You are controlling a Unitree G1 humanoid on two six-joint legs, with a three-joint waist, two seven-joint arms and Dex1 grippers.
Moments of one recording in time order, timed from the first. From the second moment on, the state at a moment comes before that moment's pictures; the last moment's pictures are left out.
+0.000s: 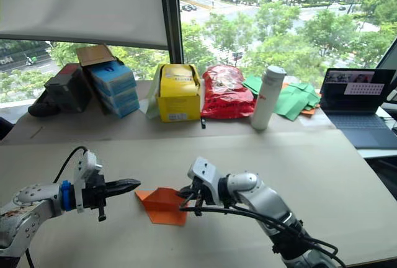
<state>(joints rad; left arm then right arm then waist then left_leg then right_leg) -0.11 0.77 0.20 -0.23 -0.62 0.57 -1.01 -0.48 -0.40 0.37 -0.28 0.21 0.60 0.87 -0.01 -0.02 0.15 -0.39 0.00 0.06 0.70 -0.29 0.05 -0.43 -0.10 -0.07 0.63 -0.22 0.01</state>
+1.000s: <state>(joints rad) -0.23 0.73 0.20 -0.14 -0.67 0.62 -0.99 -0.40 -0.56 0.60 -0.06 -0.52 -0.51 0.63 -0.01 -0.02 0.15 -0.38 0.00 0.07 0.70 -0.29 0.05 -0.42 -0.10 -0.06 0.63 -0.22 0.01</state>
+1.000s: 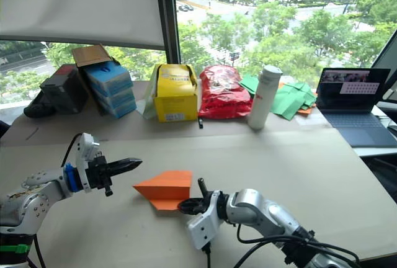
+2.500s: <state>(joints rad) -0.35 0.79 -0.09 -0.09 -0.38 0.37 -1.16 -0.45 -0.44 0.56 -0.23 -0.01 0.55 0.91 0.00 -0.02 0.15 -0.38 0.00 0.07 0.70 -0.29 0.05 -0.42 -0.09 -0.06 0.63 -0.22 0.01</state>
